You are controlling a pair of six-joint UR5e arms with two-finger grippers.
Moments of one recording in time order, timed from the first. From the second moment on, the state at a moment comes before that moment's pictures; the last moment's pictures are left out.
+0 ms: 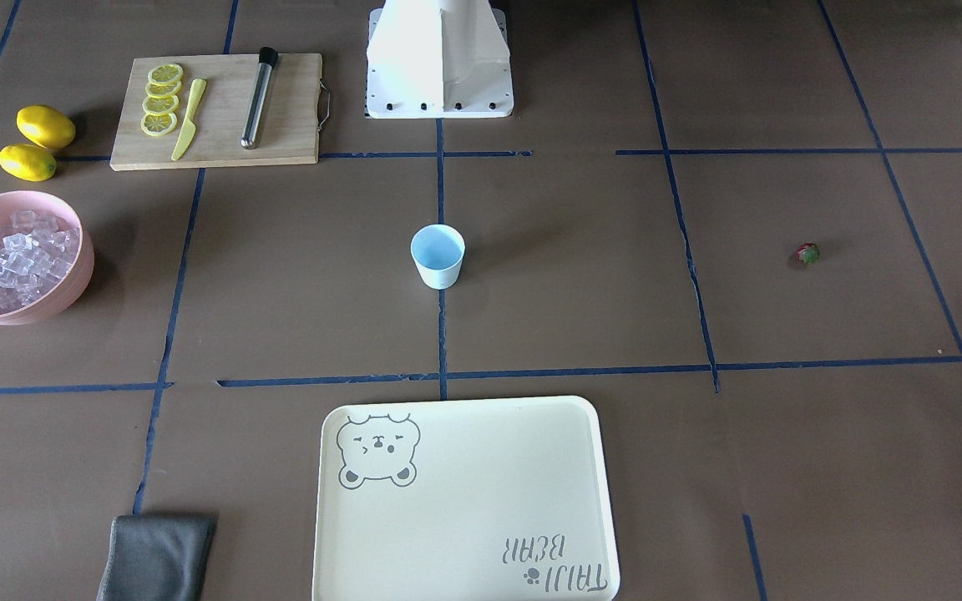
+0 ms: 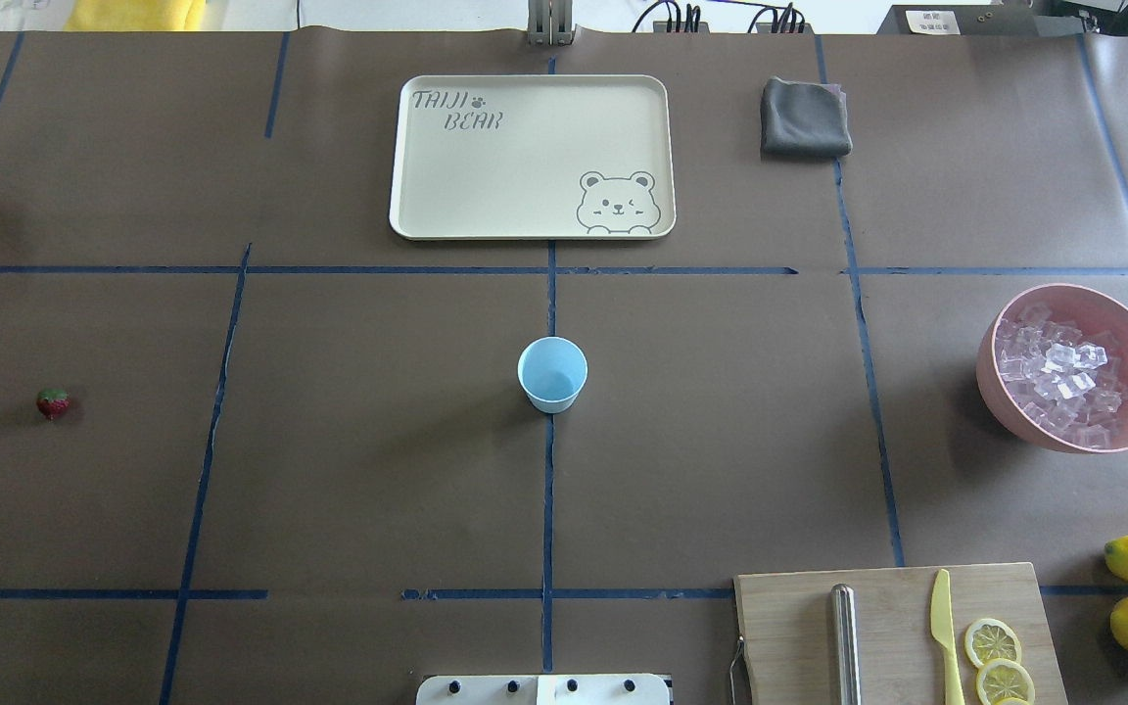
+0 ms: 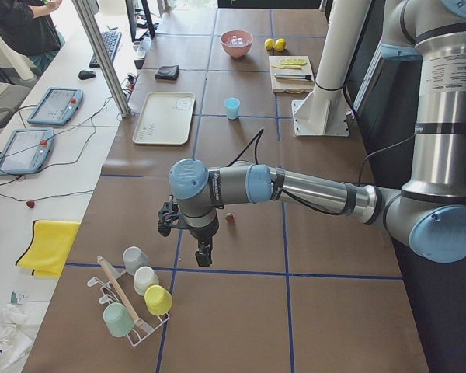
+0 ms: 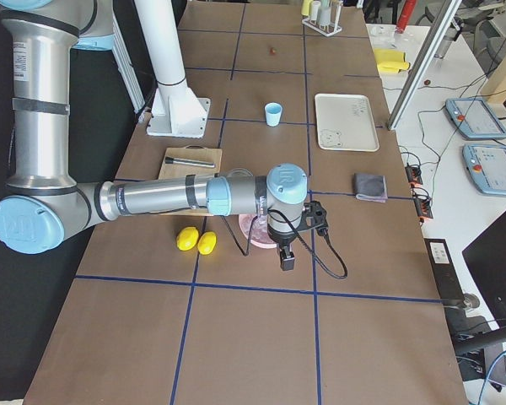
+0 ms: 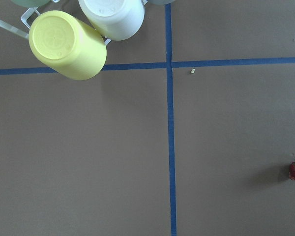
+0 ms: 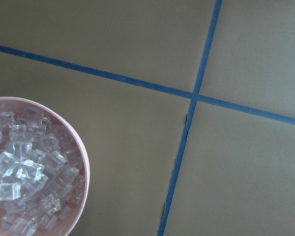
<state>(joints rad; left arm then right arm) -1.61 -1.56 -1.79 -1.27 -2.32 0.14 1.53 -1.65 1.83 -1.65 2.34 -0.14</state>
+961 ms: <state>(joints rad) -1.61 -1.55 -1.79 -1.27 -2.32 0.14 1.21 -1.70 1.94 -1.38 2.31 0.29</state>
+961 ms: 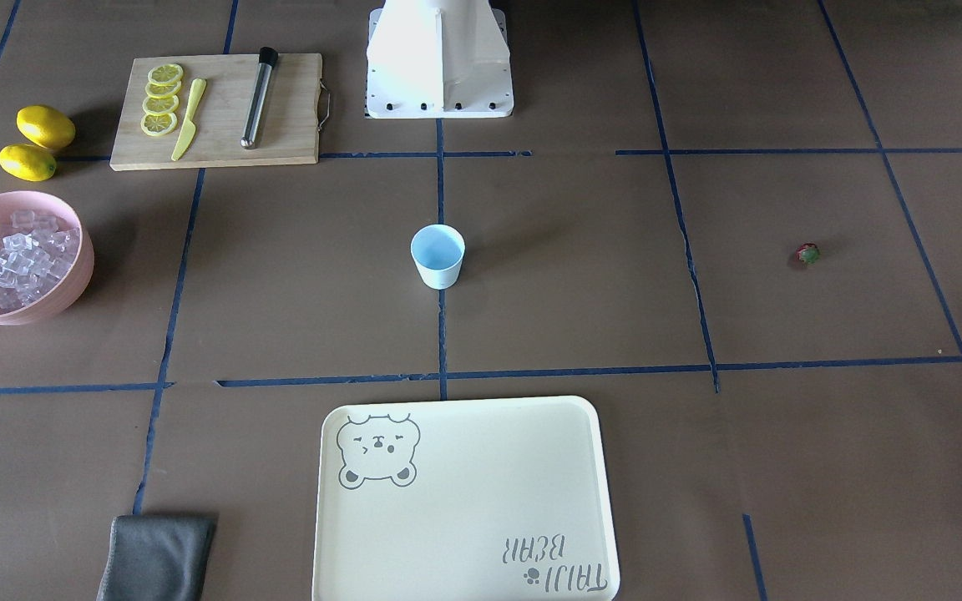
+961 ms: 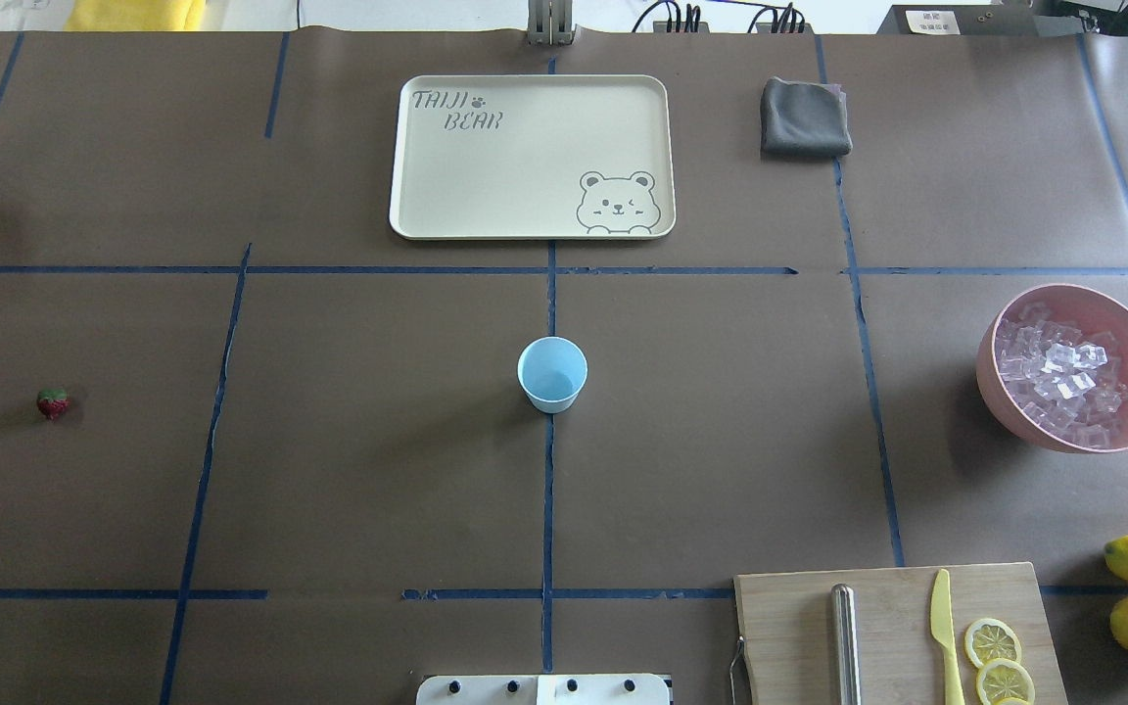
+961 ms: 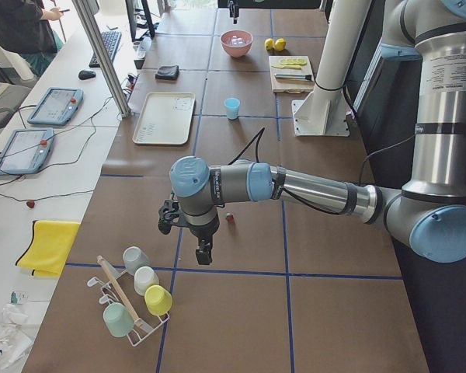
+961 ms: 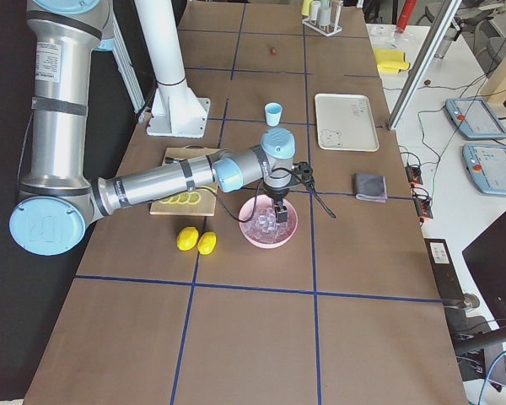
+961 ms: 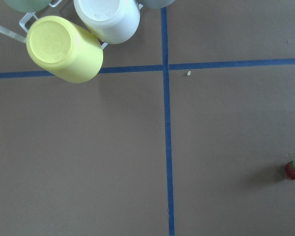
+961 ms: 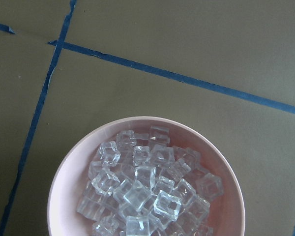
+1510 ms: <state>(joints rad) -1.61 -1.55 -1.79 -1.27 -2.32 0.14 1.07 -1.75 1.89 -1.12 2.23 0.57</state>
